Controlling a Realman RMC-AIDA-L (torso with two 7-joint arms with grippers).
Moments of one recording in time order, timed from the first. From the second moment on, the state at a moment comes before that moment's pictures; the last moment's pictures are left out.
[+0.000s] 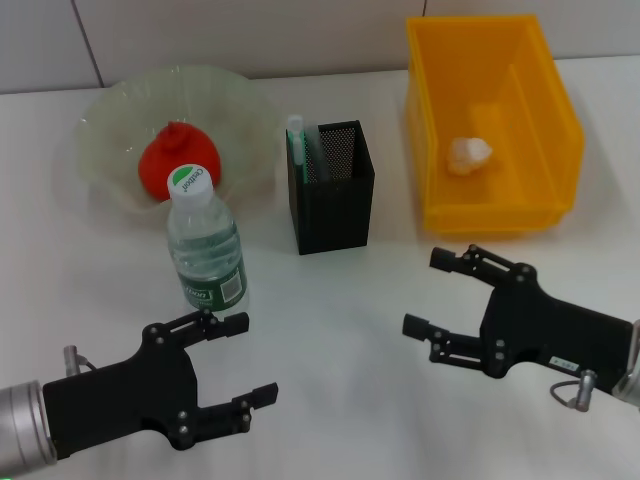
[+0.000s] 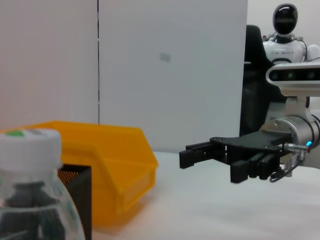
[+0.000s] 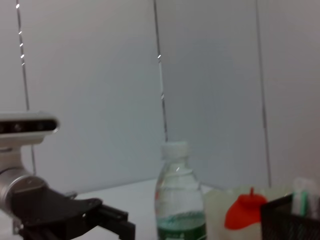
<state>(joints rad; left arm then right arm) -0.33 -2.05 1.17 0.41 1.50 1.57 -0.79 0.24 2.08 -1.07 -0.41 -1.39 -1.55 0.77</state>
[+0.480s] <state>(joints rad) -0.33 -2.05 1.19 0.41 1.50 1.57 -0.80 0.26 2.08 -1.08 -0.38 -1.40 -1.55 0.77</state>
